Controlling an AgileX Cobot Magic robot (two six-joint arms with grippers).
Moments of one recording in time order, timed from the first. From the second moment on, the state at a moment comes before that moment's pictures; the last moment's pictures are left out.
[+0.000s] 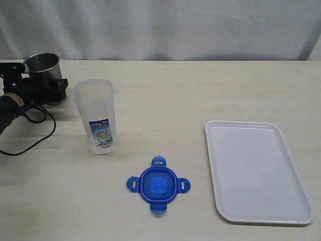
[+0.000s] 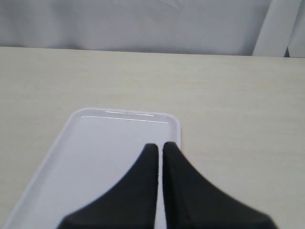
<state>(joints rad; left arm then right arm) 0.23 2.34 -1.09 0.46 -0.91 -0.34 0.03 0.00 0.00 -0.09 0.35 0.05</state>
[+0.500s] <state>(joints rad) 0.23 2.34 -1.09 0.47 -0.91 -0.34 0.03 0.00 0.00 -0.09 0.35 0.05</state>
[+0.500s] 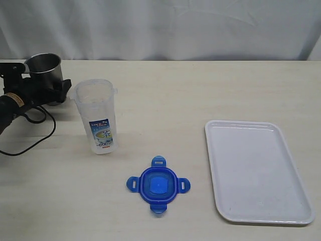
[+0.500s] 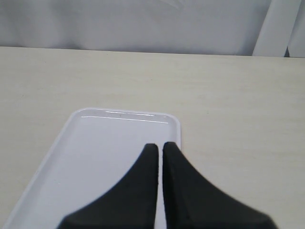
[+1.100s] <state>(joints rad) 0.23 2.34 -1.09 0.50 -0.81 -0.34 0.03 0.00 0.00 -0.09 0.35 0.05</state>
